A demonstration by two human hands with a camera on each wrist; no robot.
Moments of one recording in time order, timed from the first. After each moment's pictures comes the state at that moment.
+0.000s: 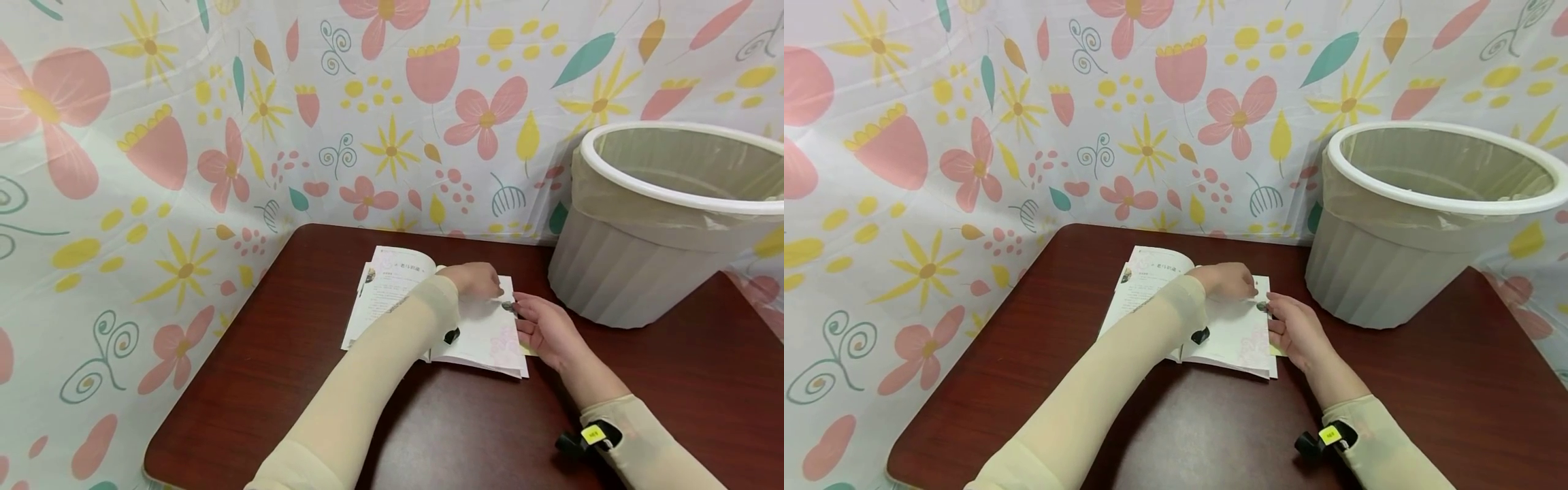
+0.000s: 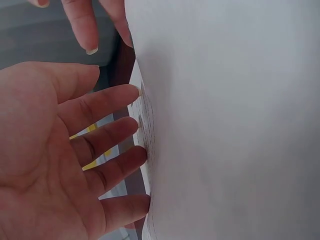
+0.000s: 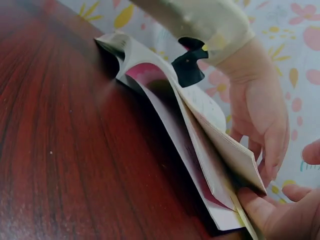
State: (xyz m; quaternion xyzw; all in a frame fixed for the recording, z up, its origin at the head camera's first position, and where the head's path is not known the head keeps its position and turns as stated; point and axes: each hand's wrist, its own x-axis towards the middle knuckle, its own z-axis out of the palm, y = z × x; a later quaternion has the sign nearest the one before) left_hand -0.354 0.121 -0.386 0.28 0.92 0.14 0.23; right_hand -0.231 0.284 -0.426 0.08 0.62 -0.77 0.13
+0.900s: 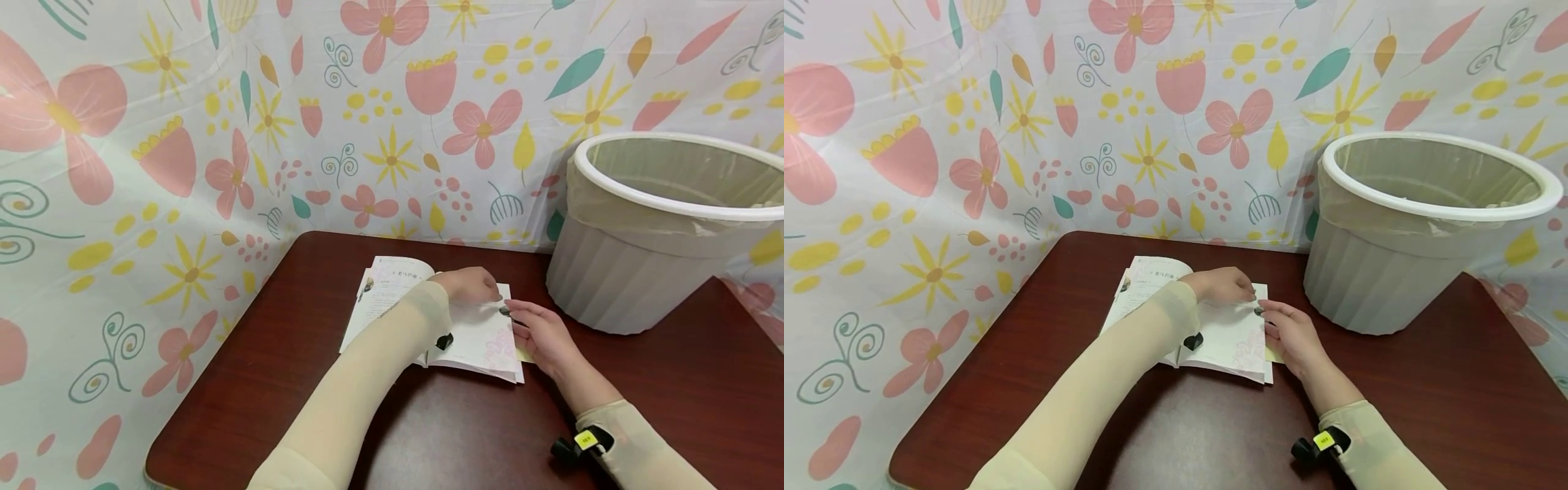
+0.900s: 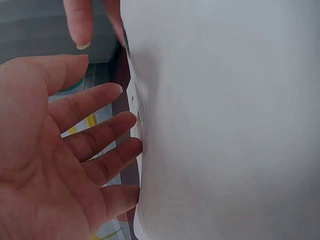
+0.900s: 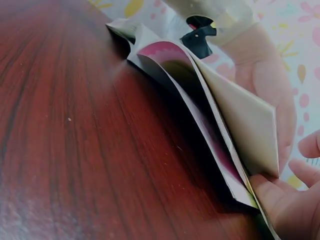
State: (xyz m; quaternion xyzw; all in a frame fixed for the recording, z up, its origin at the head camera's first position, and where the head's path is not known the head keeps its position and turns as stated) left_hand -0.352 0.107 -0.391 0.30 0.91 0.19 0.20; right_hand -0.226 0.282 -0.434 0.05 0.61 -0.79 0.08
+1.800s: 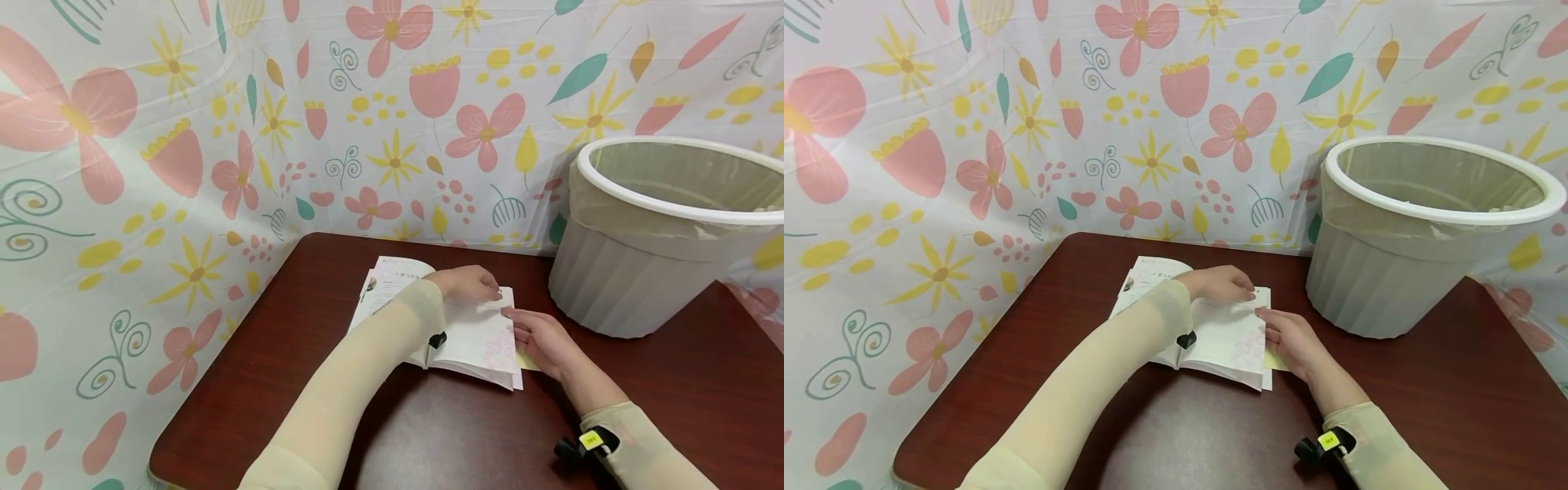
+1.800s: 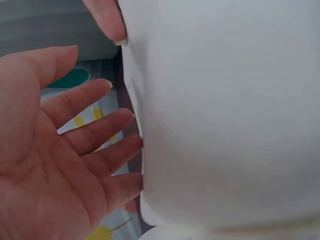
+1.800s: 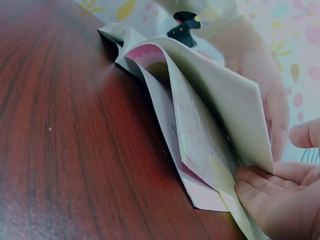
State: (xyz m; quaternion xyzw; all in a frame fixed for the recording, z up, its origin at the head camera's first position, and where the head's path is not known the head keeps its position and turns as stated) left_hand -0.354 0.094 -0.382 0.34 0.89 0.22 0.20; right_hand -0.227 0.280 -0.427 0.03 0.65 -0.74 0.15
